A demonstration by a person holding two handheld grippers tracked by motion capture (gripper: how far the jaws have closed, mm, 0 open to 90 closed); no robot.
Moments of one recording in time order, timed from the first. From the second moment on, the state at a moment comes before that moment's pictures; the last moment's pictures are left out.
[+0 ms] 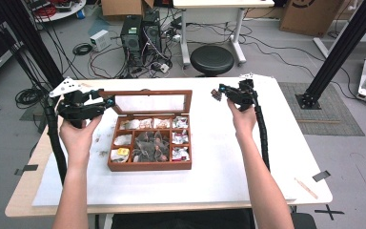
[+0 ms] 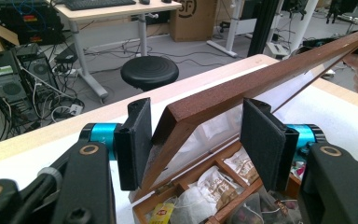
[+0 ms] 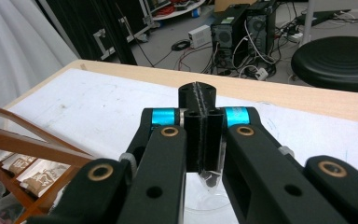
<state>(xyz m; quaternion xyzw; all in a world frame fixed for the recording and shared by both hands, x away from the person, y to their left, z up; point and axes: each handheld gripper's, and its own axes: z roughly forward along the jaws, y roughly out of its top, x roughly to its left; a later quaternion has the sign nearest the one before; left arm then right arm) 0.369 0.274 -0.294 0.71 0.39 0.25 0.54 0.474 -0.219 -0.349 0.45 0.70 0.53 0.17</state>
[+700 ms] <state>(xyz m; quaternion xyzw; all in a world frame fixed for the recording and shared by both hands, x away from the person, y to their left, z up) 0.369 0.274 -0.294 0.71 0.39 0.25 0.54 0.481 -0.220 -0.360 0.46 0.70 0.51 0.17</state>
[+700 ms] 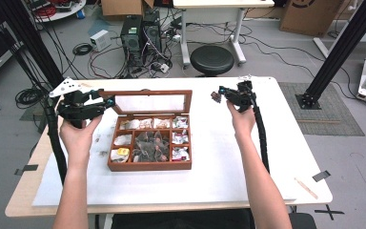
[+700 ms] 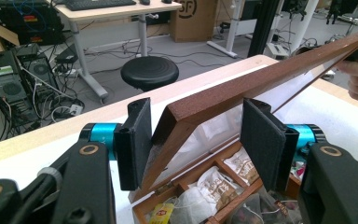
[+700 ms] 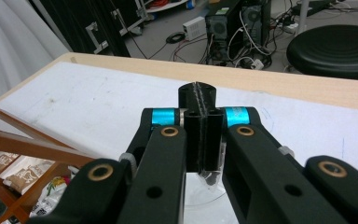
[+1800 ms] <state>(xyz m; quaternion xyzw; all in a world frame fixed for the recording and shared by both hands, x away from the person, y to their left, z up) 0.369 0.274 -0.295 0.70 0.39 0.25 0.54 0.432 -0.227 -0.339 0.40 0.72 0.54 0.17</state>
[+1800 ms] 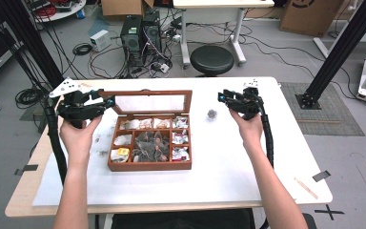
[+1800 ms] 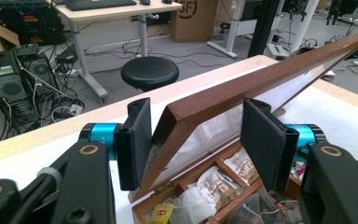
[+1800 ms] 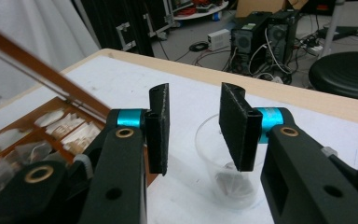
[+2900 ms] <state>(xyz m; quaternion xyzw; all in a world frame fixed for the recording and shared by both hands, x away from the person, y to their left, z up) 0.371 0.274 -0.296 0.70 0.39 0.25 0.54 0.348 -0.255 -0.351 0.36 0.74 0.55 0.17</state>
